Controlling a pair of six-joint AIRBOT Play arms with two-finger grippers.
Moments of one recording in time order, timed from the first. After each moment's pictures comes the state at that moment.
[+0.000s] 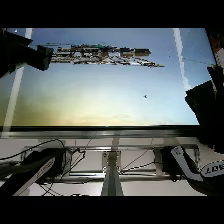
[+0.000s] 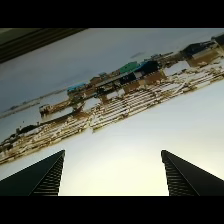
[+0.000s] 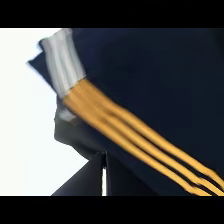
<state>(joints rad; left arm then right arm) -0.26 -0.84 1.30 1.57 -0.95 -1.32 -0.97 -0.94 1.81 -1.39 1.76 1.67</state>
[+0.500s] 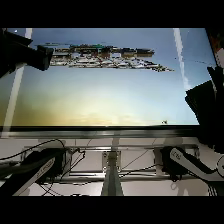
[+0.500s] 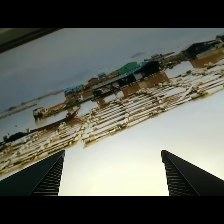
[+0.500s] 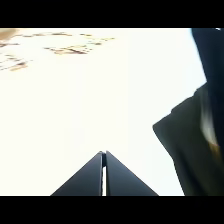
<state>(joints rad) -0.26 -0.84 1.30 1.57 -0.95 -1.32 -0.43 -1.14 1.80 -1.25 1.64 1.53</state>
